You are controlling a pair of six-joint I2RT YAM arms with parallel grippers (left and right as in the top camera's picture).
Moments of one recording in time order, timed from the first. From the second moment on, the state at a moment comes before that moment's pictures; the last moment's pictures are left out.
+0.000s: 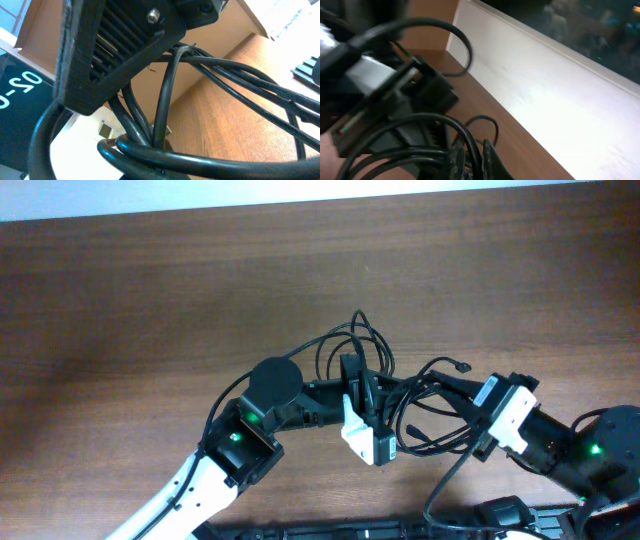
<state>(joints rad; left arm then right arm) -0.80 1.16 0.85 0.26 0.70 0.92 0.17 0.58 1.01 -0.57 -0.64 -0.44</state>
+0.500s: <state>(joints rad) -0.82 1.07 0.91 -0.17 0.53 0.92 0.20 0.59 0.96 -0.61 -0.42 -0.30</state>
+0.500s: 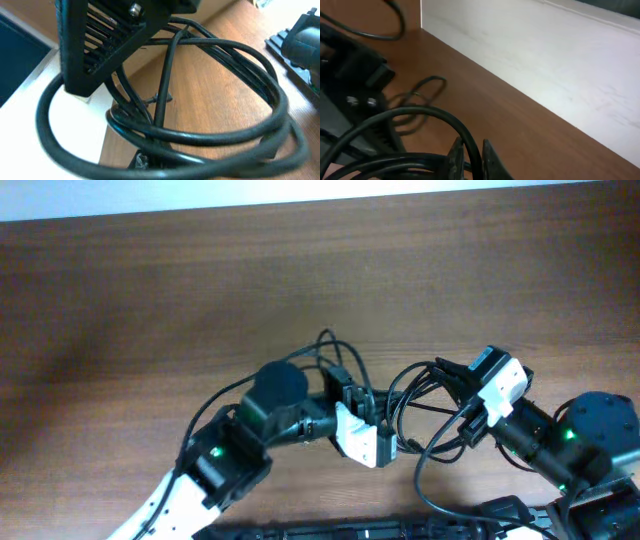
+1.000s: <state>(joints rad) -0.82 0.88 0.82 -0.43 0.13 0.95 0.12 0.58 1.00 -0.55 0.14 -0.12</state>
